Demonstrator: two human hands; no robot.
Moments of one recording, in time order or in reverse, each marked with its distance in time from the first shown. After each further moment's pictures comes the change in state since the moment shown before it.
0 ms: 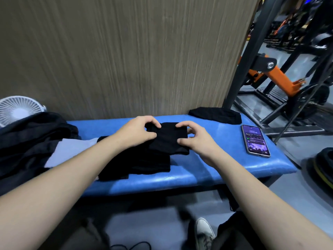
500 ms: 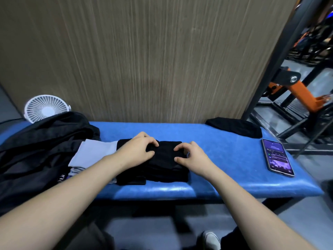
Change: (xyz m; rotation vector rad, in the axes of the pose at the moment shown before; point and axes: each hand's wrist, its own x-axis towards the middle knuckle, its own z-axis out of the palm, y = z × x) left_hand -0.027 -0.063 -0.007 0.246 -0.030 -0.041; right_hand 0.031 0.025 0.060 -0.580 -0.080 -0.094
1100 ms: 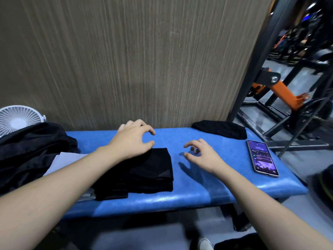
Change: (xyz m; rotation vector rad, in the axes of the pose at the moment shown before) left_hand 0.051 0.033 -0.015 0.155 0.207 0.141; right_hand 0.008 0.061 -0.061 -0.084 0.090 0.007
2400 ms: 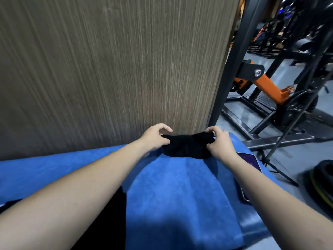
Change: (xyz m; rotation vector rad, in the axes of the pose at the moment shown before) left_hand 0.202 0.100 0.137 -0.780 -0.184 -0.228; right_hand 0.105 0.143 -0.091 0.099 0.342 0.340
